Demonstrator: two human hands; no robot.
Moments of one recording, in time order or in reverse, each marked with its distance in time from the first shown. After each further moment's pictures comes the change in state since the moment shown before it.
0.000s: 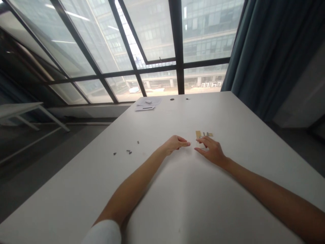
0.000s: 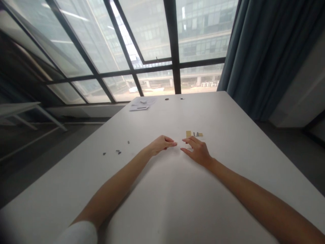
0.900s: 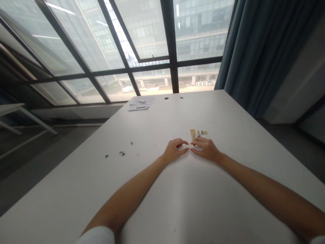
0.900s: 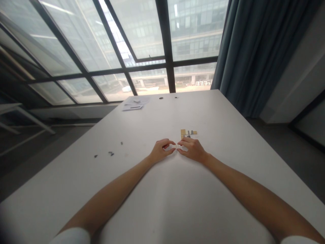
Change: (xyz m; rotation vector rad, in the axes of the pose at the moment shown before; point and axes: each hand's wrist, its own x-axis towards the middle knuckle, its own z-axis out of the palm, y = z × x) left_hand -0.007 -0.032 0.027 0.475 0.180 0.707; right_hand -0.002 0.009 0.000 0.043 -0.162 -0.064
